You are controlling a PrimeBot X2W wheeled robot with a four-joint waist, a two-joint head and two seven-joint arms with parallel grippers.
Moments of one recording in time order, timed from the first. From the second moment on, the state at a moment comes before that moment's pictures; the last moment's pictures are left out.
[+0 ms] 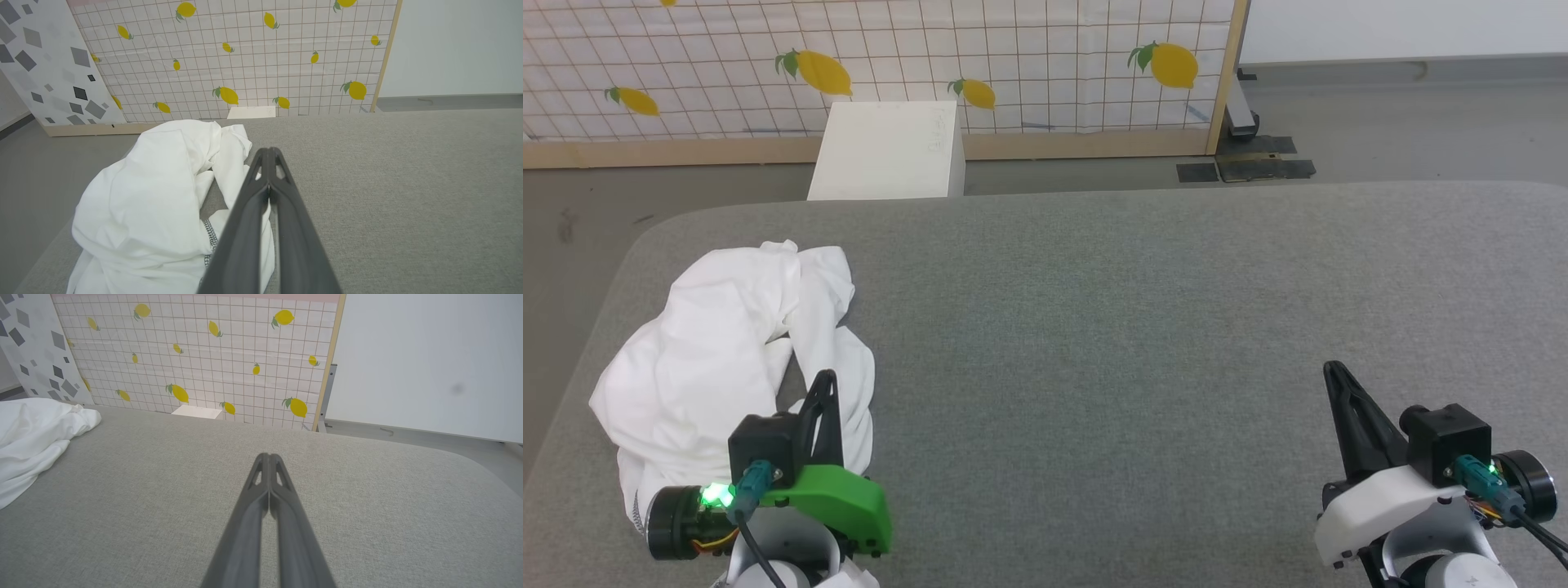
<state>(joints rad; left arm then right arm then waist) -0.01 0.05 0.00 0.00 -0.01 0.00 0.00 0.02 -0.05 0.00 0.00 0.01 0.12 0.00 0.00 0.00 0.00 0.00</state>
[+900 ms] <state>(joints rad) -0.01 0.05 -0.01 0.00 -0.02 0.00 0.00 0.02 -0.05 0.00 0.00 0.01 0.12 0.00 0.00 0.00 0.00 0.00</state>
